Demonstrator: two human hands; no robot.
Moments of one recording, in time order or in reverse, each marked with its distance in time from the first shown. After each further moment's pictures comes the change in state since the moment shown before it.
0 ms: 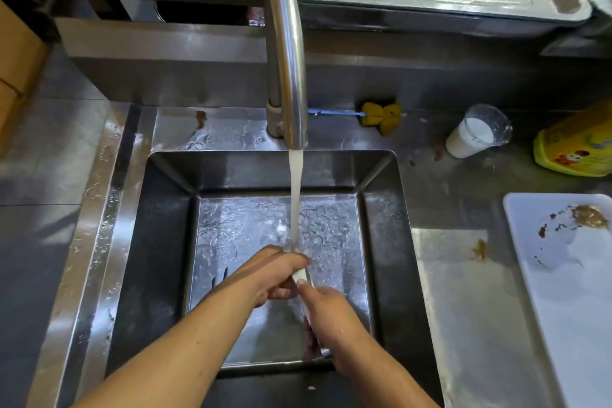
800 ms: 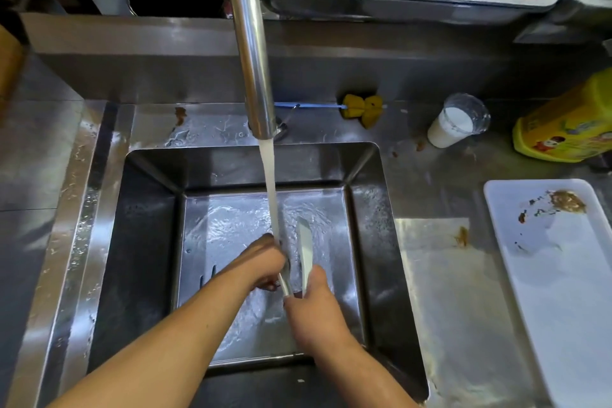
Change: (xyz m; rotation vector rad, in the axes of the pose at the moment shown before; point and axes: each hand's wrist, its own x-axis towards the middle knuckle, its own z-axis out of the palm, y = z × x) left_hand 0.030 0.005 0.010 0.498 0.079 0.016; right_hand -0.019 0.002 -0.001 -0.122 0.100 -0.181
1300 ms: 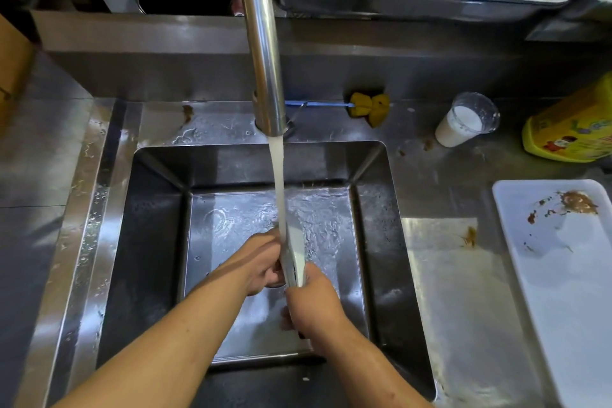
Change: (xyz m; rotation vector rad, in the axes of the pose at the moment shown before) left_hand -0.013 -0.009 -0.002 -0.764 -0.115 -0.010; right_hand 0.012 -0.013 0.013 0.068 -0.074 0.082
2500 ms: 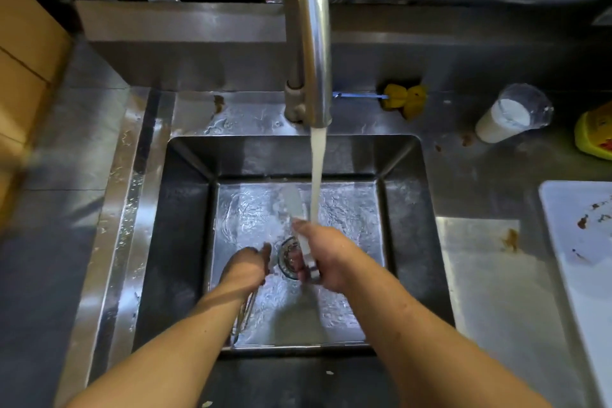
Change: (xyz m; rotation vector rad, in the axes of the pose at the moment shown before) left_hand 0.024 -0.037 -0.083 0.750 0.387 -0.044; right_hand 0.055 -0.056 0.002 0.367 -0.301 0.257
